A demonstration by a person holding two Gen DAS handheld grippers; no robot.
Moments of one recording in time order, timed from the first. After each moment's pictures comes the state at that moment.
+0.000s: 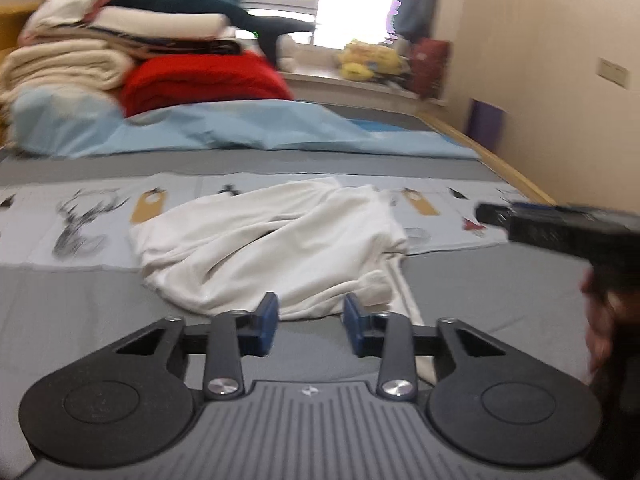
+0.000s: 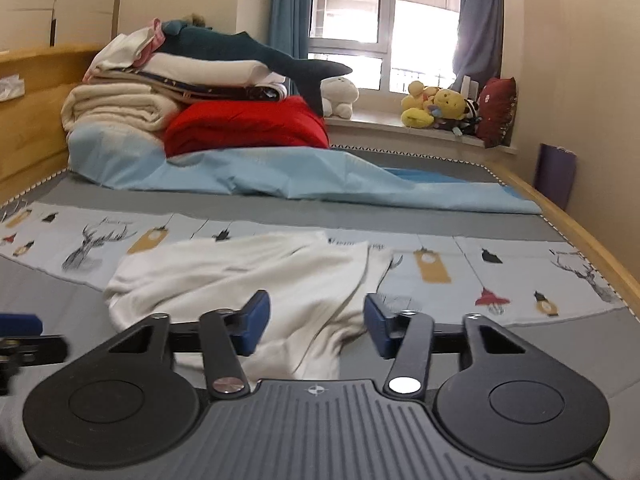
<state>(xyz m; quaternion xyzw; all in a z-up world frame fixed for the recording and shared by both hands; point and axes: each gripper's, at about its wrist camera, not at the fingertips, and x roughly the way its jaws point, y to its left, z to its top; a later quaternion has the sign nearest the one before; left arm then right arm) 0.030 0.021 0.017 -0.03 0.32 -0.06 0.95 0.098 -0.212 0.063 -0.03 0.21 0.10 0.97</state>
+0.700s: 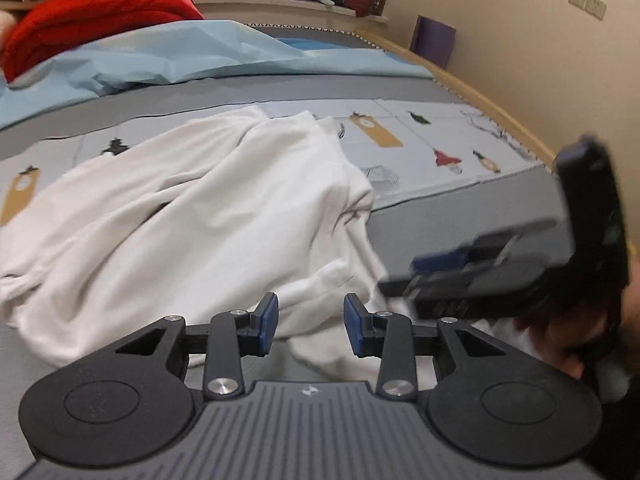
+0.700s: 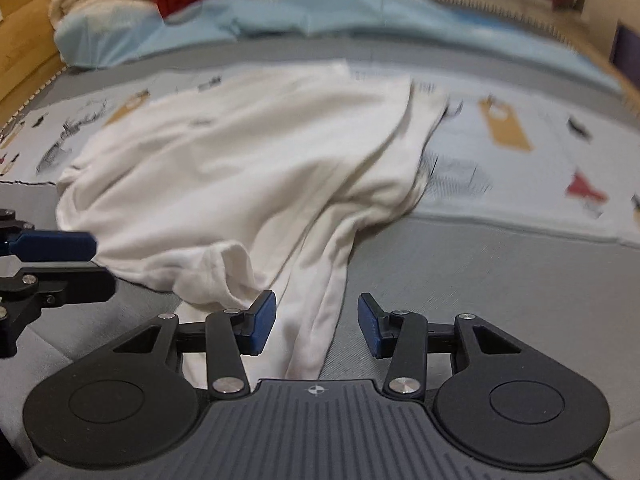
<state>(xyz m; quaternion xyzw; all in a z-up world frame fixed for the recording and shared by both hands) 0.196 -0.029 -0.078 -0.01 0.41 -0.17 0.89 0.241 -0.222 -0.061 -0.04 0.47 0.16 0.87</state>
